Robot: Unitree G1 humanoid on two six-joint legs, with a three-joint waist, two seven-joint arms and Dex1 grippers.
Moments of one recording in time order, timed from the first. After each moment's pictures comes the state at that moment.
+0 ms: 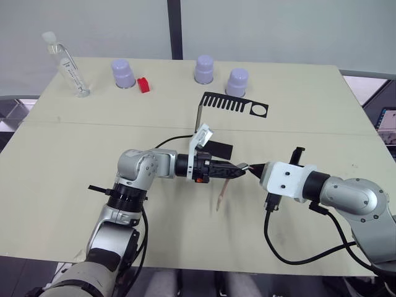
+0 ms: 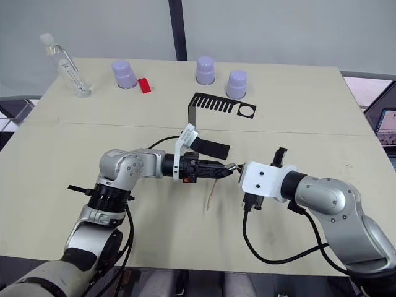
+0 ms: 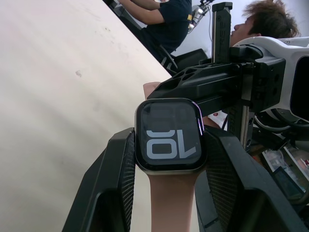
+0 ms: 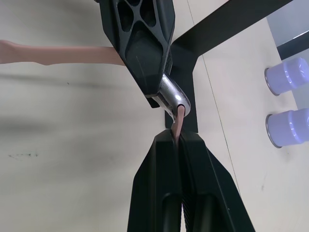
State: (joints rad) left arm -0.81 0.20 -0.11 0.14 -0.62 1.19 -0.88; right arm -0.22 -0.89 0.07 -0.74 -0.03 0.53 0.80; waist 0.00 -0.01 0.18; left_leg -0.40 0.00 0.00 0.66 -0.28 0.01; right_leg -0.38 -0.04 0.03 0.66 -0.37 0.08
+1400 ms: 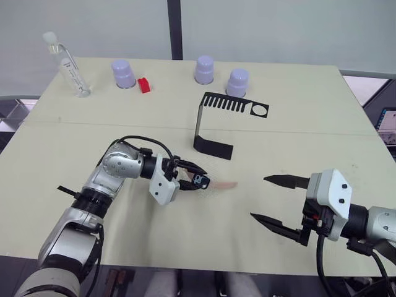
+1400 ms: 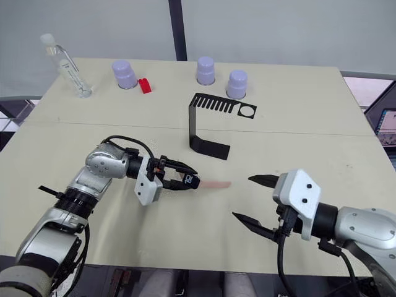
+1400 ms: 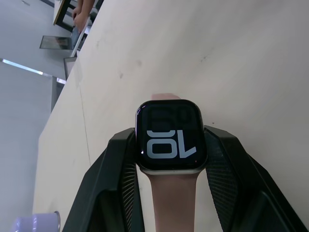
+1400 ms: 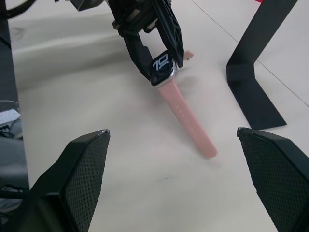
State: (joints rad) left arm -0.74 0.57 -0.32 0.45 0.04 -0.94 -1.10; right arm 0.12 -0.89 -0.42 -0.95 0.73 0.76 0.77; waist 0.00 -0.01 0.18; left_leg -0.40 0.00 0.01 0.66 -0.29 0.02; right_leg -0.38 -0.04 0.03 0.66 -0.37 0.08
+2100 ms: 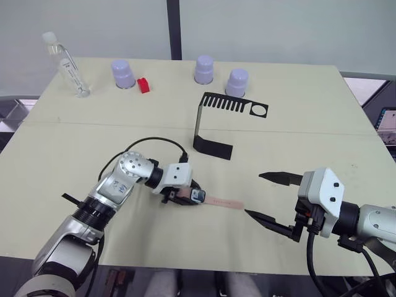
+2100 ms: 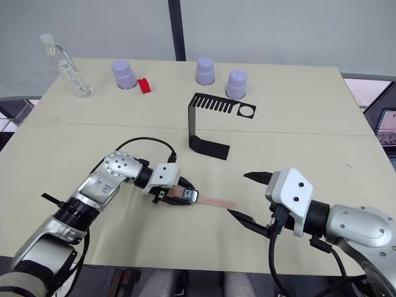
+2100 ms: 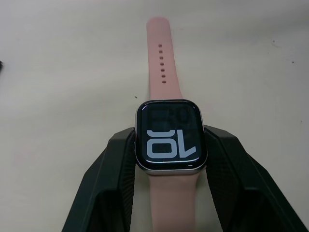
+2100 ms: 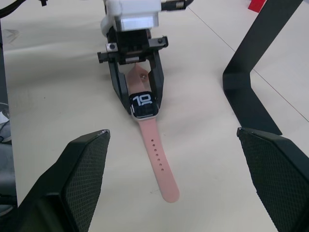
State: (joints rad) left arm -0.66 0.59 -0.43 0.15 -0.11 0.17 -1.23; right arm 0.10 -0.89 -0.35 -0.95 0.73 0.74 0.70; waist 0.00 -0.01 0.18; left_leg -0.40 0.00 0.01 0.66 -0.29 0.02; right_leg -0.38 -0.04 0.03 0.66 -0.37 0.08
